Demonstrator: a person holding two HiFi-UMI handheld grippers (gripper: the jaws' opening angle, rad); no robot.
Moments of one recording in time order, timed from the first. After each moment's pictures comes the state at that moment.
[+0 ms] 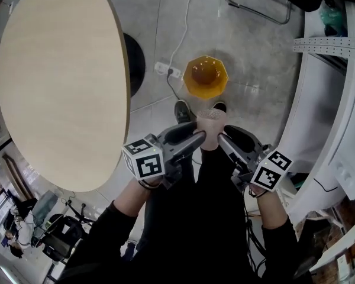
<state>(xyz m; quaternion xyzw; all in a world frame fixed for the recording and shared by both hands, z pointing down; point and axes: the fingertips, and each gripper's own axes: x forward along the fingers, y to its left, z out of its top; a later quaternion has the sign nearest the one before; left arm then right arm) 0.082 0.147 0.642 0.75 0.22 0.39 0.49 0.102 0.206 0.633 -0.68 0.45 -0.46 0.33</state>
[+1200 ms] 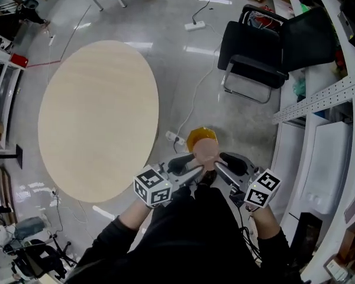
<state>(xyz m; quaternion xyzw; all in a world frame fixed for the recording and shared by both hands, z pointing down) 0.096 0.183 0.408 0.88 0.30 0.28 0.23 0.129 0.230 0.392 -0.71 0.61 -0.28 0.23</state>
